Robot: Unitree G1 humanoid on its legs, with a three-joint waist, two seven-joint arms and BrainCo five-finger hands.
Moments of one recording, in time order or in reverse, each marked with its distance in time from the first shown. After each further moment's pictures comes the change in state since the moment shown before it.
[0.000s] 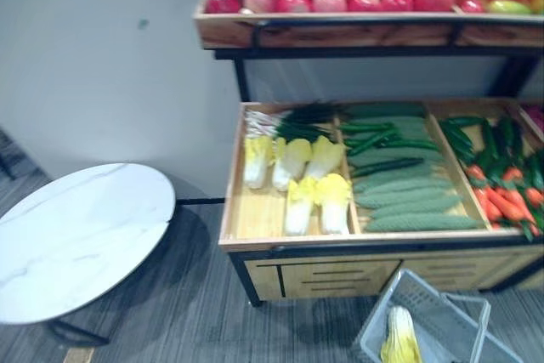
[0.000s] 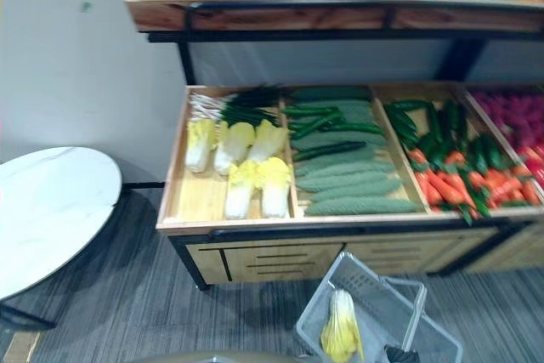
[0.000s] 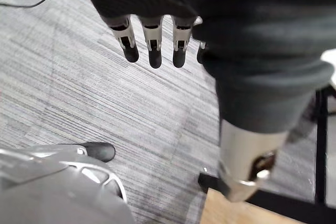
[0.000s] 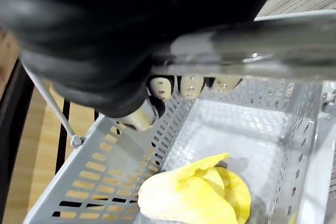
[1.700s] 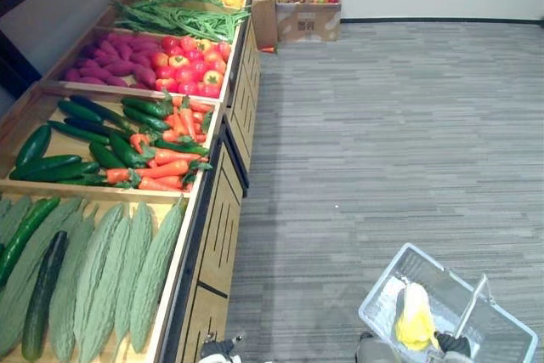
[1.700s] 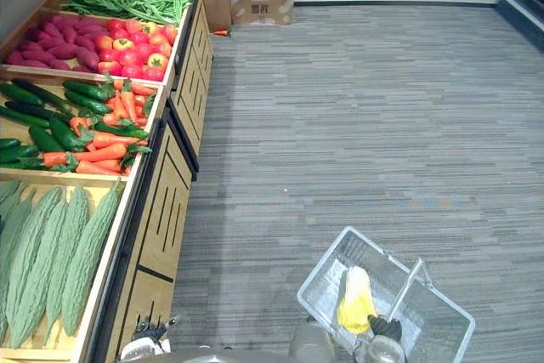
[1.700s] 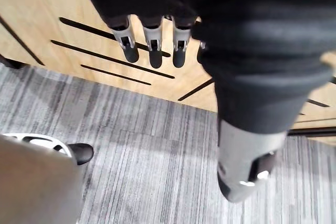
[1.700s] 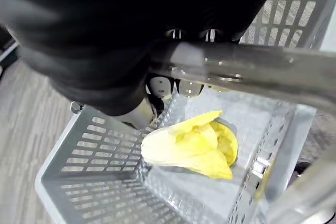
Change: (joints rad) left arm -0.109 -0.011 -0.168 -0.019 0.017 -0.038 -0.028; right arm -0.071 0.024 0.121 0.006 0.065 -0.036 -0.059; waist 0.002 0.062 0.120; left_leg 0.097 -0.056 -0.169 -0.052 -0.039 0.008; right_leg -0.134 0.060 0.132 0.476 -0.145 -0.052
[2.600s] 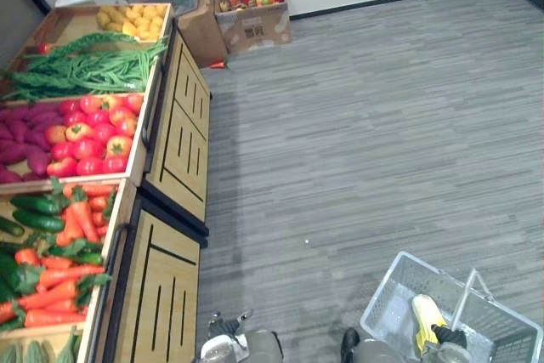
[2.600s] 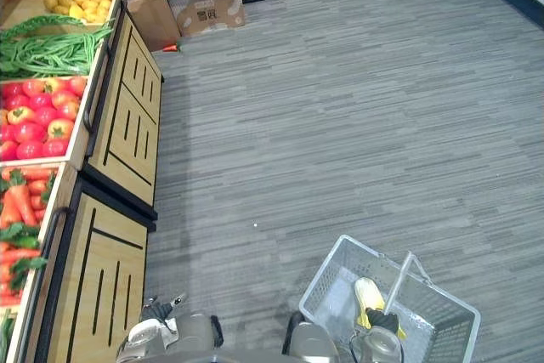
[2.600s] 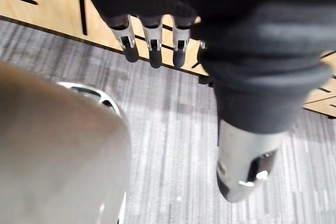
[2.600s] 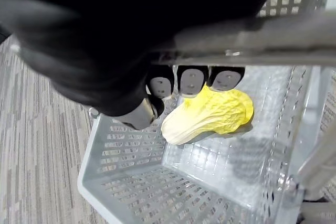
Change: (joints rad) left arm -0.059 -0.060 0.124 -0.059 0.011 -0.020 -0.027; right arm -0.057 0.001 -0.010 0.049 0.020 0.029 -0.006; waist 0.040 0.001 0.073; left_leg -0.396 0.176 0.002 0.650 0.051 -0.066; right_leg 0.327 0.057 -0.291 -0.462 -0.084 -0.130
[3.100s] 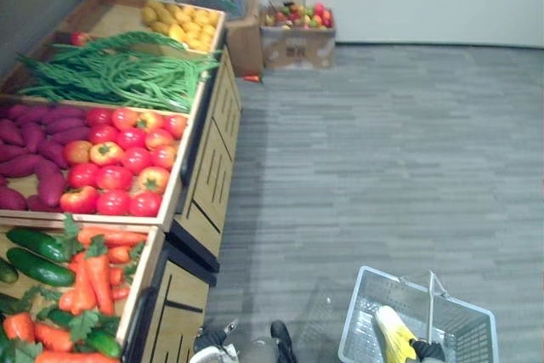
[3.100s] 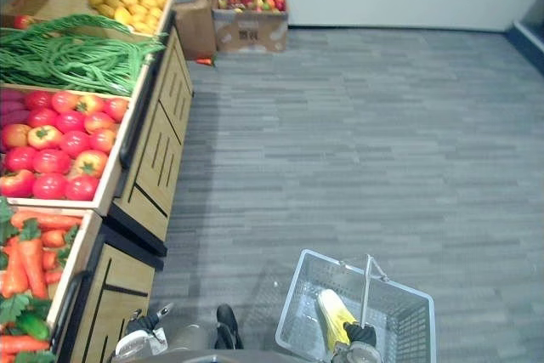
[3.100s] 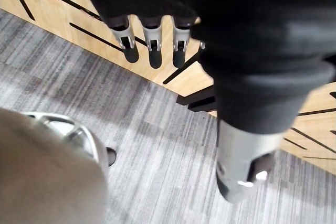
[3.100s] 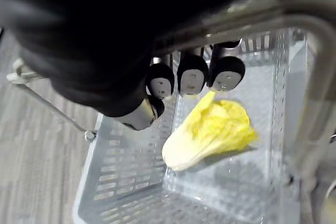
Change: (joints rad) left arm 0.058 0.028 0.010 0.003 0.010 0.023 0.018; right arm 0.079 0.070 0.049 -0.039 -0.023 0.005 0.023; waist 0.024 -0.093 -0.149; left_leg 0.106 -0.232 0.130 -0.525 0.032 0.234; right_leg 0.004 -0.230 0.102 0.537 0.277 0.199
